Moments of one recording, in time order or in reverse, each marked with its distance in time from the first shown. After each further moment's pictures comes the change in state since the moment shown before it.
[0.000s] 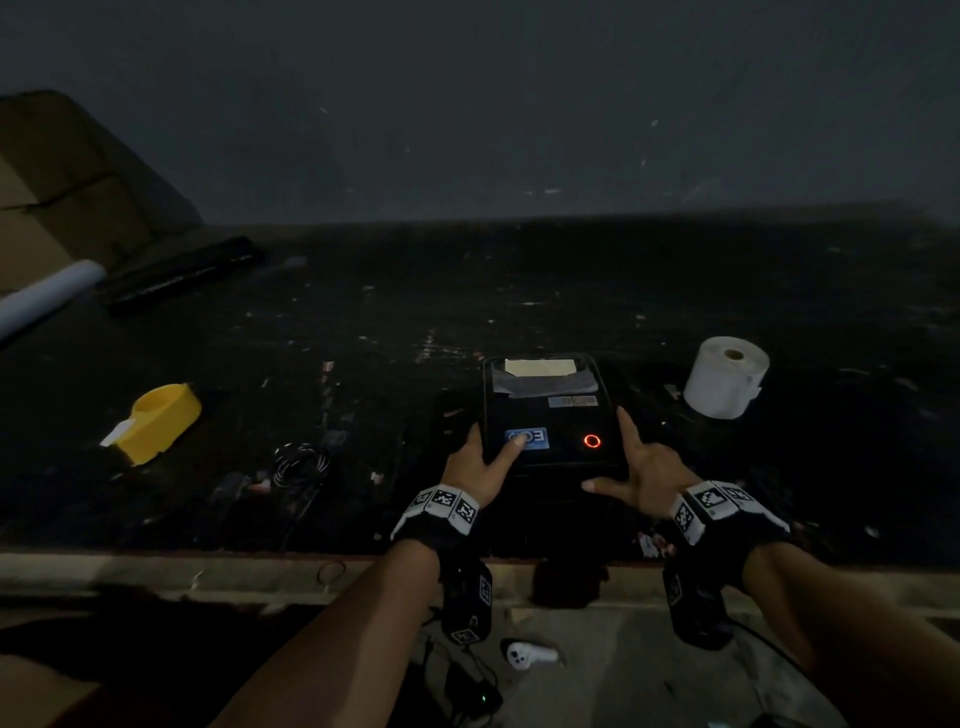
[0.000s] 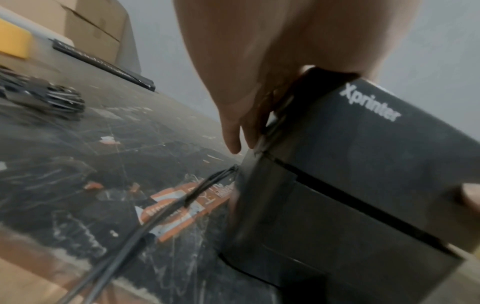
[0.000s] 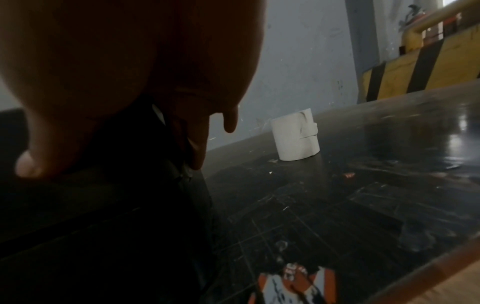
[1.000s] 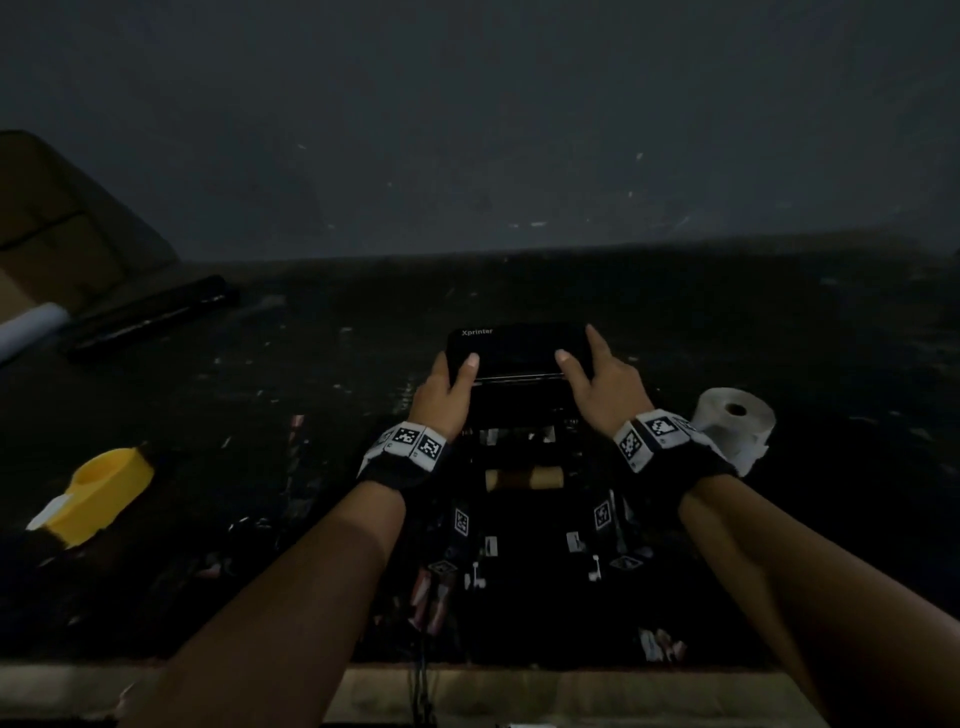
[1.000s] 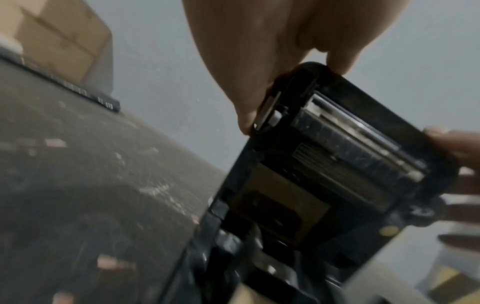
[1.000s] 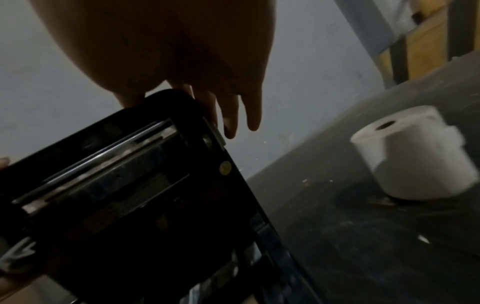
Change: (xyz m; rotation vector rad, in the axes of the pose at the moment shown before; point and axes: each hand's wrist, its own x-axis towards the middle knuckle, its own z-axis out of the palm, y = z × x) left_hand 0.107 0.095 -0.053 -0.038 0.211 0.216; right_hand 0.107 -0.057 -0.096 0.340 0.406 -0.055
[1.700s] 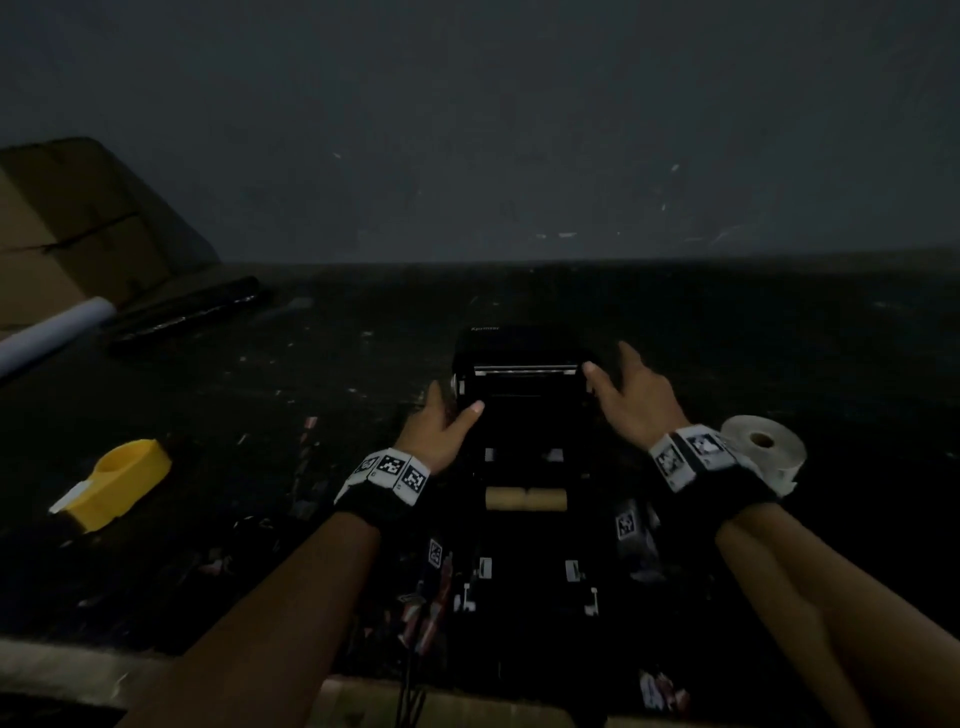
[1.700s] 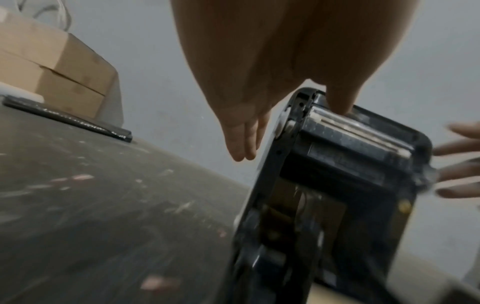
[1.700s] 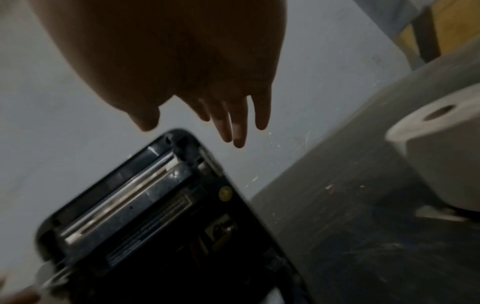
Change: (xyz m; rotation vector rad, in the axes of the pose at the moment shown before) left_hand 0.007 -0.025 -0.003 0.170 -0.105 -0.107; right_hand 0.025 0.013 -0.023 -0.035 -0.084 0.019
